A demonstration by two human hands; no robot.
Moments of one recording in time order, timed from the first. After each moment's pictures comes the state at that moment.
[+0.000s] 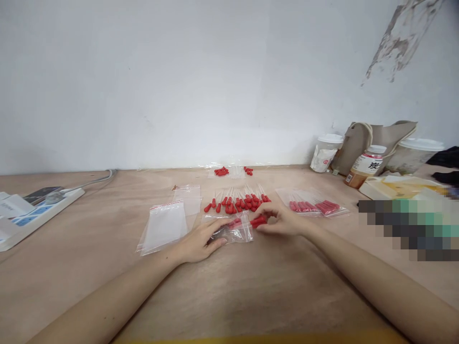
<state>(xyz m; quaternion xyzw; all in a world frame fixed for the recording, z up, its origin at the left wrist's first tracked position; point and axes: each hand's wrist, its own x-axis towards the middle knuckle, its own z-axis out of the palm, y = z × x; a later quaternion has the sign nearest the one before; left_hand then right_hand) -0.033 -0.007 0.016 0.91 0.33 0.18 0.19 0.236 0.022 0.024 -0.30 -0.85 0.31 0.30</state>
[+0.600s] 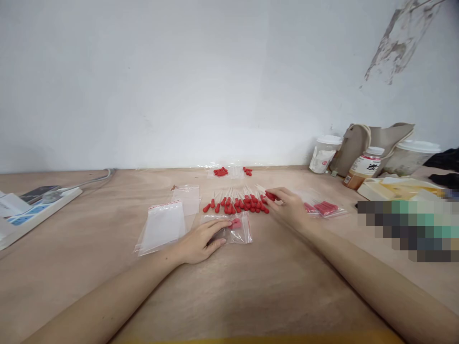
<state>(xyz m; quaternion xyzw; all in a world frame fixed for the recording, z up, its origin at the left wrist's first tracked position) -0.033 -0.004 0.013 0.92 0.32 0.18 0.16 0.254 0.055 0.003 -0.44 -0.75 -0.06 0.49</state>
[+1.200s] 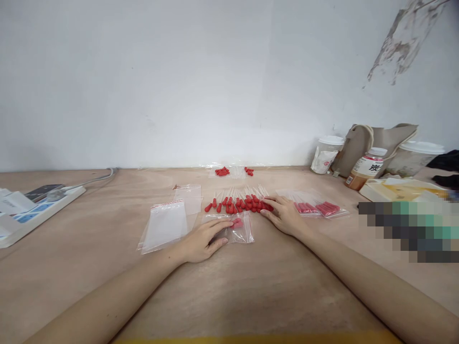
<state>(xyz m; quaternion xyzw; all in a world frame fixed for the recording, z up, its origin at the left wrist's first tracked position) -0.033 -0.005 0.010 0.91 0.32 0.20 0.16 0.252 0.043 -0.014 -0.48 -0.82 -0.07 0.31</state>
